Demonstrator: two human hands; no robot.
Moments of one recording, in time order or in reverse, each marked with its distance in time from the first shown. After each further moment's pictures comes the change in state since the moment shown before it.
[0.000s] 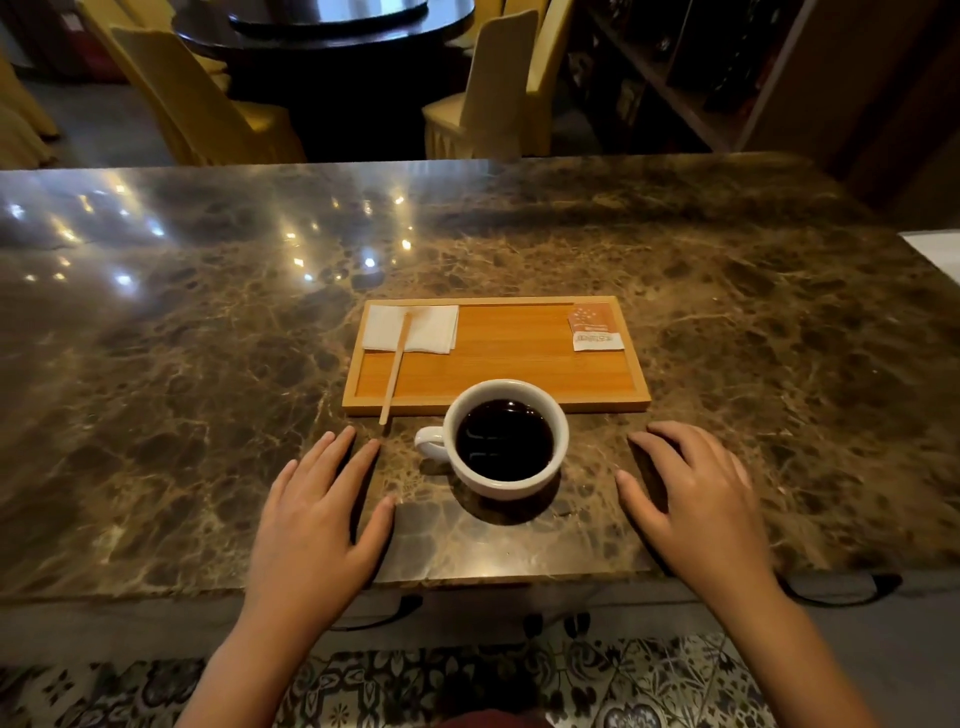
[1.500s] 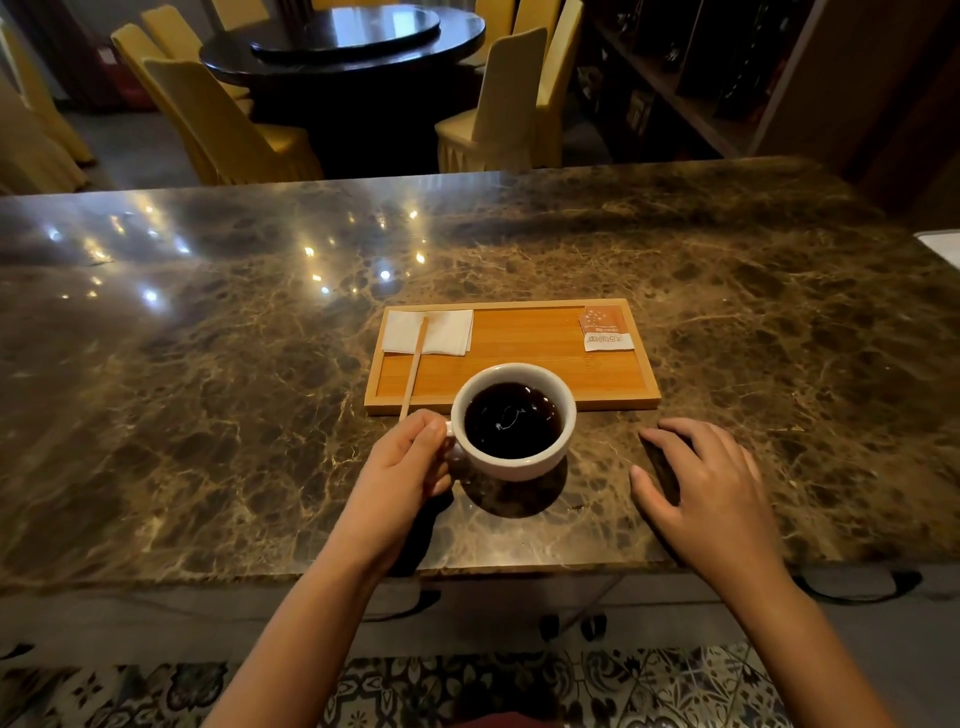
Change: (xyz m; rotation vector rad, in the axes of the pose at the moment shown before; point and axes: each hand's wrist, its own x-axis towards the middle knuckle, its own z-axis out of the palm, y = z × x) left_hand 0.036 0.052 -0.015 -1.279 -0.235 -0.259; right_hand -0.001 0.003 0.004 0.035 0.014 0.005
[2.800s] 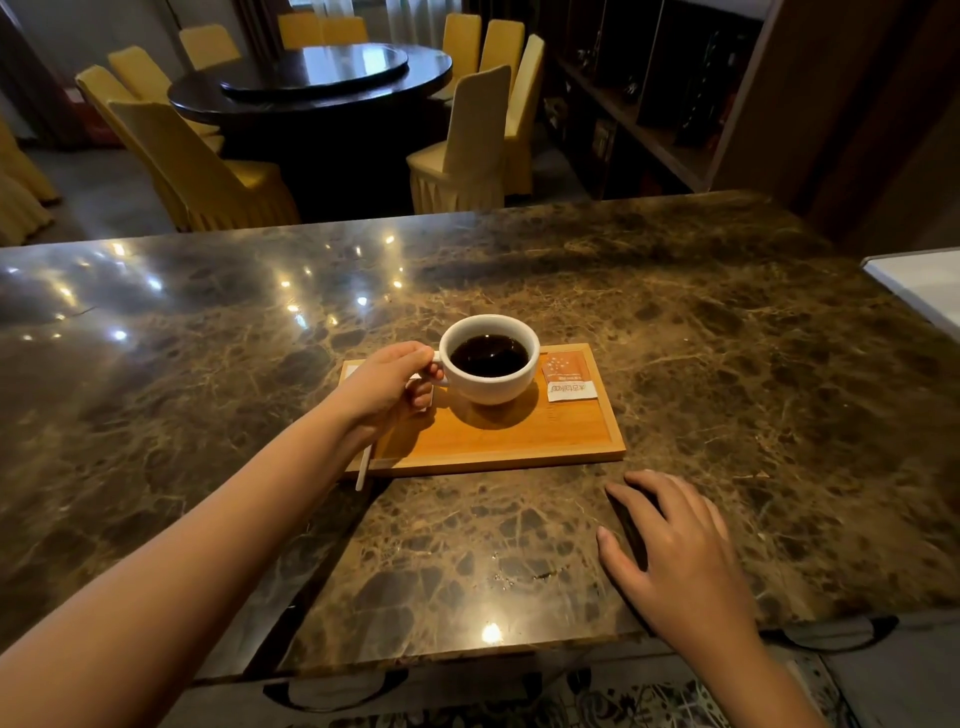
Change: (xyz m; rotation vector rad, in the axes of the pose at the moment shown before) left_hand 0.146 0.041 -0.001 -0.031 -0.148 -0.184; right_hand 0.000 0.004 0.002 0.016 0.008 0.011
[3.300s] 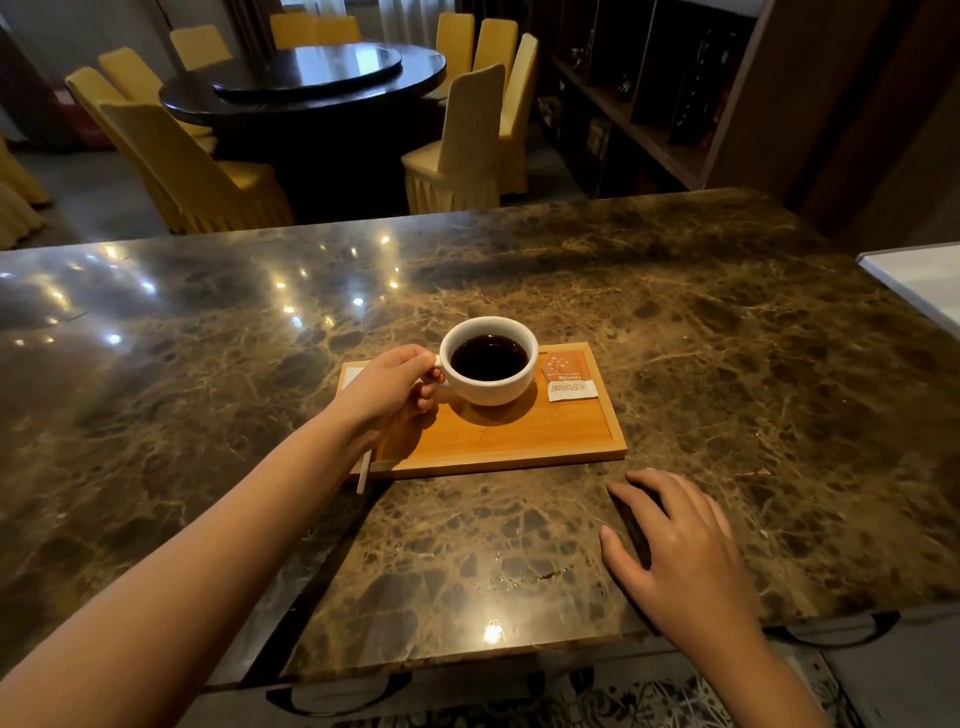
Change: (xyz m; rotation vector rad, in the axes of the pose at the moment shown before) left_hand 0.000 -0.002 0.001 0.060 0.013 -0.066; right_hand 0.000 -0.001 0.000 0.006 -0.003 0.014
